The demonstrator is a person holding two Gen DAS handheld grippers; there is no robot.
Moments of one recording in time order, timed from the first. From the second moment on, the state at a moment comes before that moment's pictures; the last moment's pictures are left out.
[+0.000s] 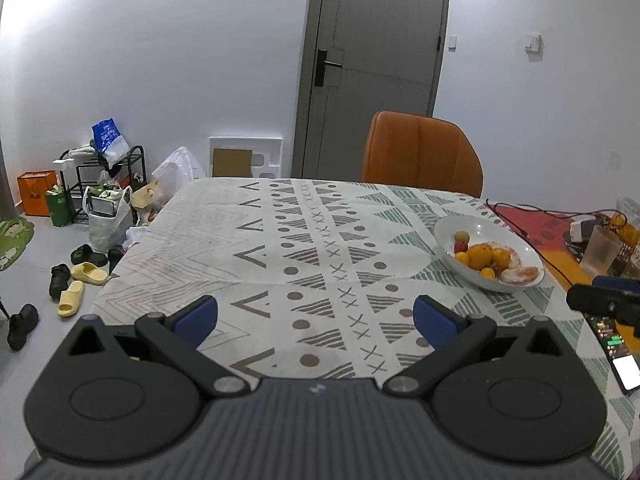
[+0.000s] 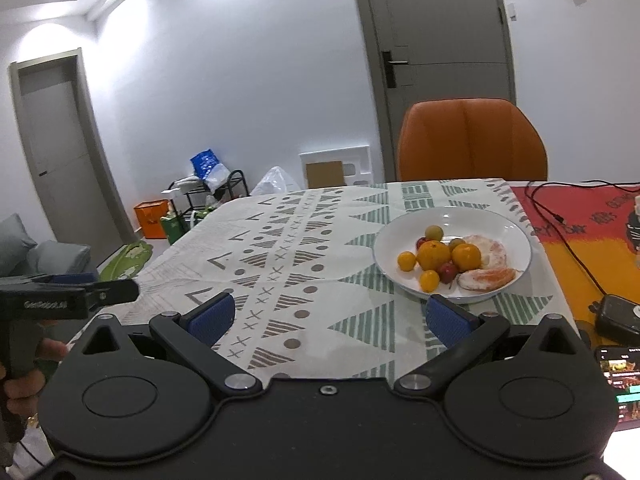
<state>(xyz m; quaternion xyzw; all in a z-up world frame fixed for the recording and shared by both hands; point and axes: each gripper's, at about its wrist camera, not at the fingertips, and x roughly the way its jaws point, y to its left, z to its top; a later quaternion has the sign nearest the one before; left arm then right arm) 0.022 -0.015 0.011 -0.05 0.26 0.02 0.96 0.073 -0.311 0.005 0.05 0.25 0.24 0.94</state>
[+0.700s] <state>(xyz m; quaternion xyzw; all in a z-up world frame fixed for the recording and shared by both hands) 0.024 -0.009 0.007 -0.05 0.27 0.02 0.96 0.075 -0.311 0.003 0.05 0.24 0.24 0.94</state>
